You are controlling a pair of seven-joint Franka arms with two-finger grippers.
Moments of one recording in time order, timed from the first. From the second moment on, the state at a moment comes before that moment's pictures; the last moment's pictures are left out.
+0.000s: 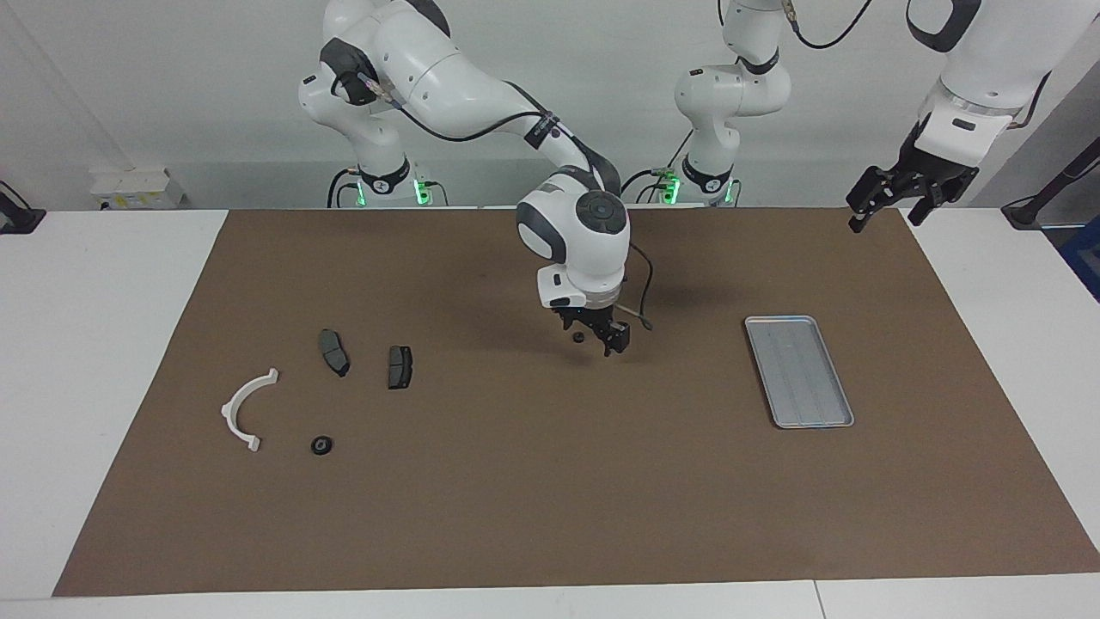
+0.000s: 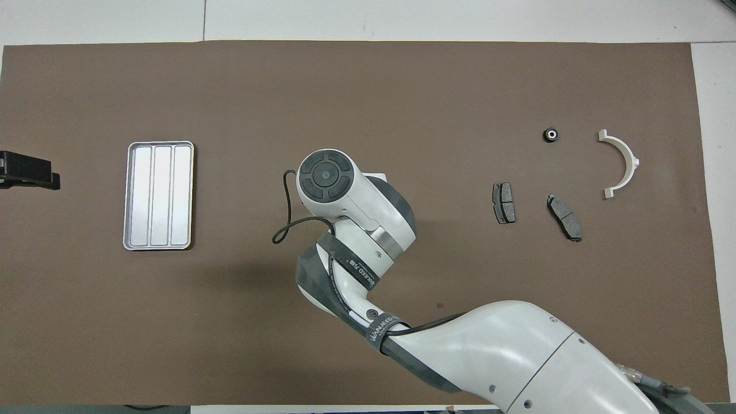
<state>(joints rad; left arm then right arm) -0.01 -0.05 0.02 -1.62 0.01 1.58 -0.03 0.45 0.63 0.30 -1.48 -0.17 2.07 1.49</state>
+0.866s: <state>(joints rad) -0.06 -0.02 -0.01 -1.61 -0.02 1.55 -0.02 0.45 0.61 0.30 -1.59 -0.17 2.09 1.49</state>
